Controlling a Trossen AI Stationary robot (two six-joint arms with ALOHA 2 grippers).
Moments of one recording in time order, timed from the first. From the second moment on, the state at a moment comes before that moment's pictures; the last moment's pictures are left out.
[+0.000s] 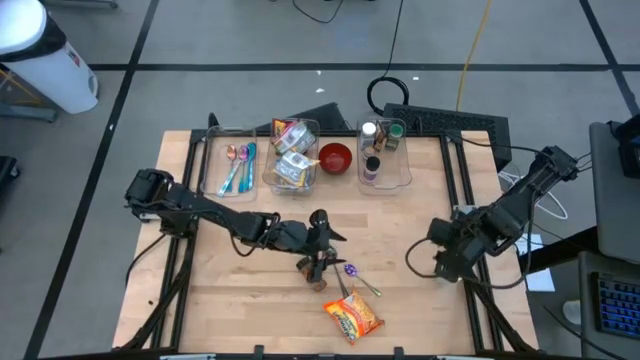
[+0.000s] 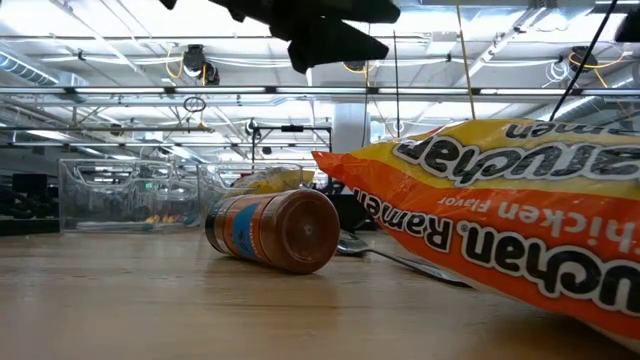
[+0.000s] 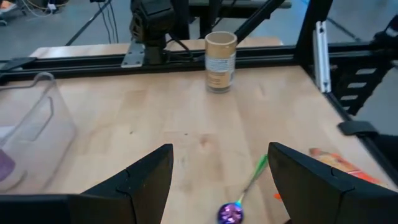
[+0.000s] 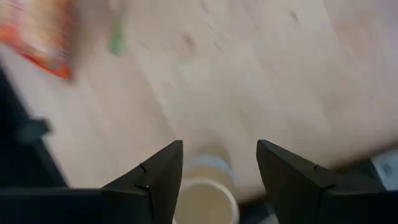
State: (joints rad) left arm -0.26 1.71 1.09 0.25 -0.16 -0.05; right arm 0.70 1.06 1.05 -1.31 0.13 1.16
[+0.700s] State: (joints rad) left arm -0.15 1.71 1.09 0.33 -0.06 -0.08; right arm 0.74 1.29 1.11 -1.47 -0.08 0.98
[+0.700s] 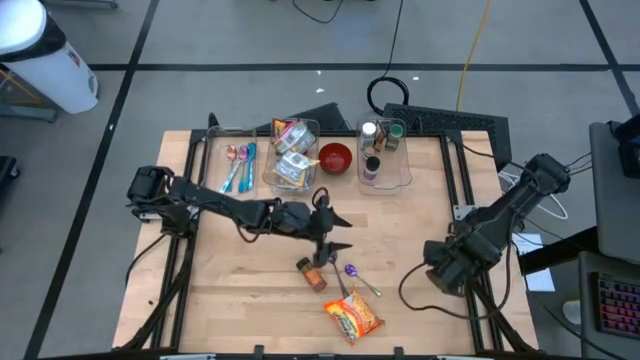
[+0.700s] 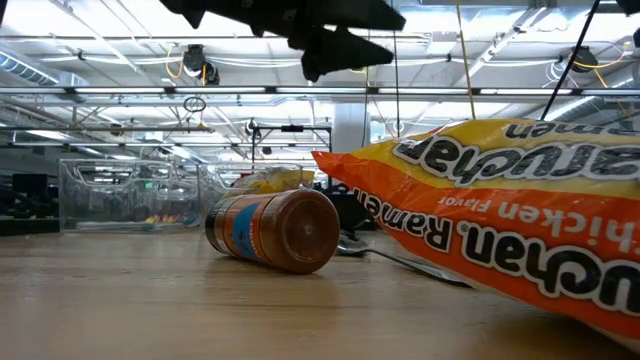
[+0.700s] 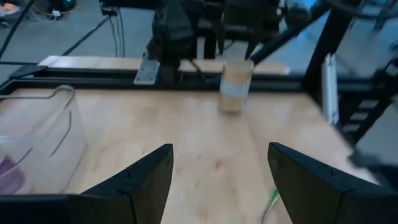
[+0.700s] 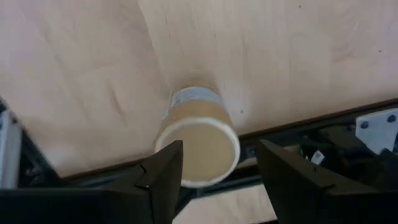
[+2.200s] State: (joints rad) left arm -0.15 1.71 1.09 0.42 -0.18 -0.18; right arm 0.84 1.15 1.22 -1.59 -0.13 0.80
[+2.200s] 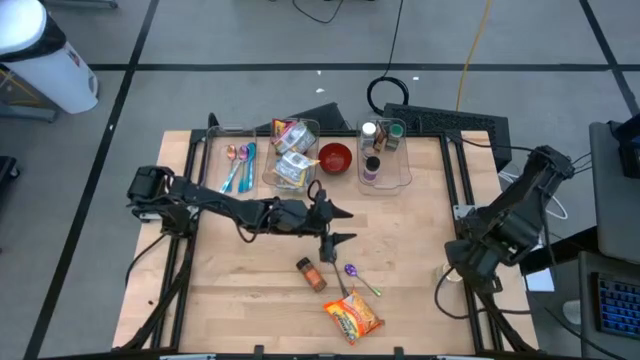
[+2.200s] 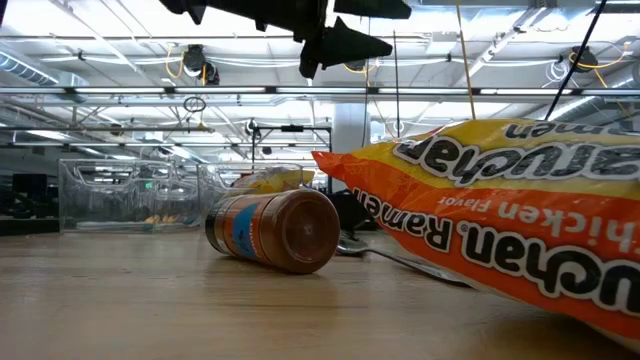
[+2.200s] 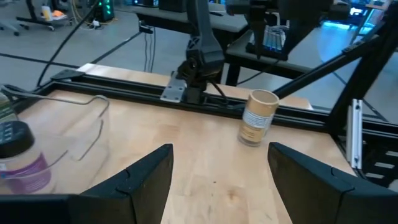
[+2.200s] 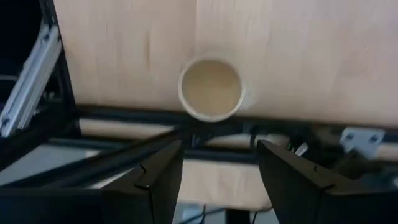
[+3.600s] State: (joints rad) left arm -0.01 1.71 1.09 0.42 -0.04 -0.16; right arm 0.72 1.10 1.11 -1.59 -0.26 0.82
